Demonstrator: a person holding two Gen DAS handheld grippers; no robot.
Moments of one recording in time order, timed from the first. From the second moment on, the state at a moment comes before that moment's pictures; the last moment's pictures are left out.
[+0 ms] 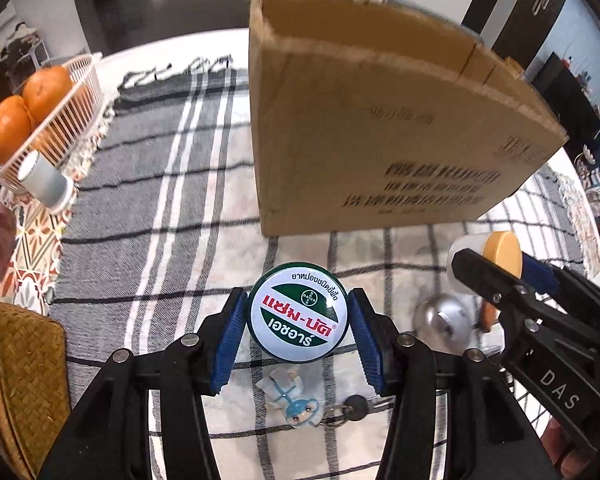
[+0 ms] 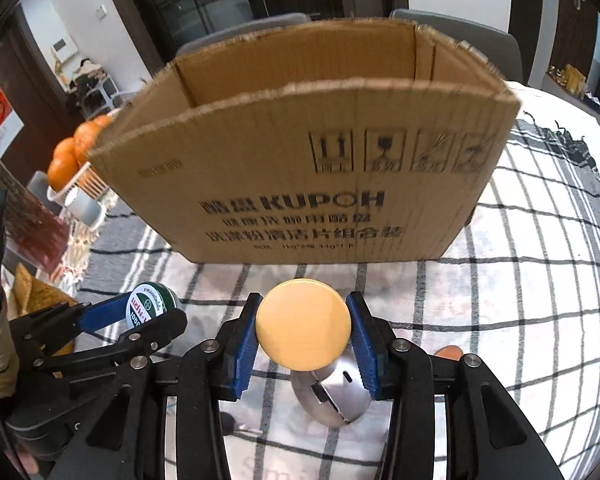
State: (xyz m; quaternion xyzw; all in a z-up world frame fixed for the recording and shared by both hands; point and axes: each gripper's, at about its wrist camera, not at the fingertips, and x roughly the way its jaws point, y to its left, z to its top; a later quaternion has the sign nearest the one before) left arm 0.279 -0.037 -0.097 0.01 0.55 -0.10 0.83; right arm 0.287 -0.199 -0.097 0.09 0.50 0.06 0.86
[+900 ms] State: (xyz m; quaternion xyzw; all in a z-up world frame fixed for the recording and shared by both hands) left arm 0.244 -0.055 0.018 0.02 0.42 -0.13 0.90; right arm 0.243 -0.220 0.005 0.10 0.38 0.07 0.92
